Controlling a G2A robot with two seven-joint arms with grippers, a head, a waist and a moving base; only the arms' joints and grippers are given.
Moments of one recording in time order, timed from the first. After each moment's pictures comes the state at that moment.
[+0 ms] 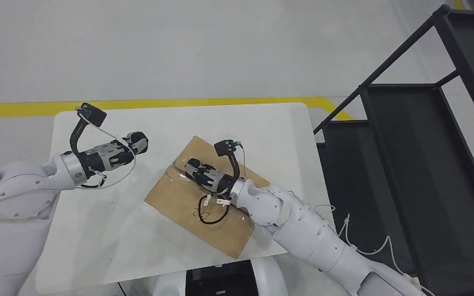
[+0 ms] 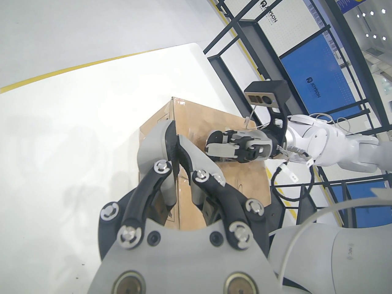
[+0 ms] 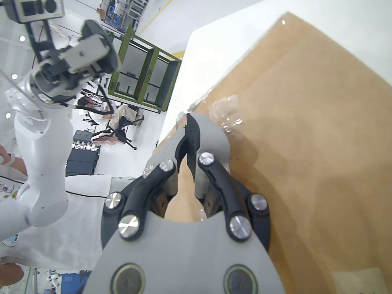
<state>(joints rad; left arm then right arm) 1.24 -0.85 -1.45 -1.77 0.18 -0.39 -0.91 -1.19 -1.27 0.80 -1.59 -0.30 -0.14 0.21</state>
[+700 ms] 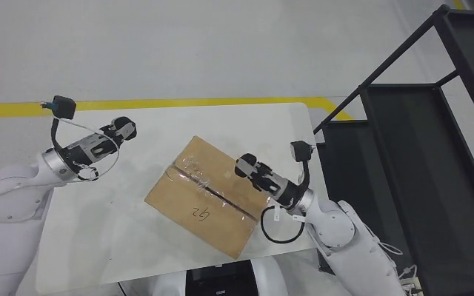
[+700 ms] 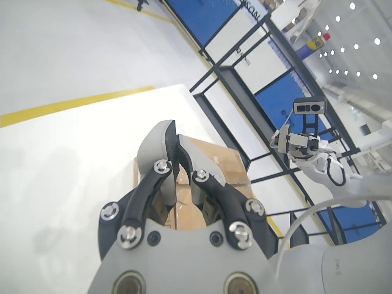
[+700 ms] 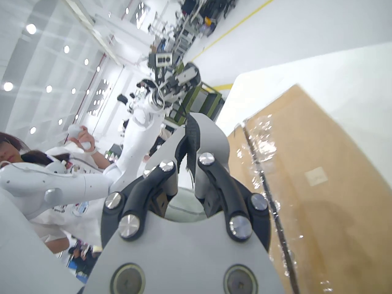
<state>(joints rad) 1.28 -0.86 -1.51 -1.71 0.05 -0.49 -0.68 -1.69 -1.15 1.33 -2.03 -0.14 -0.43 0.30</state>
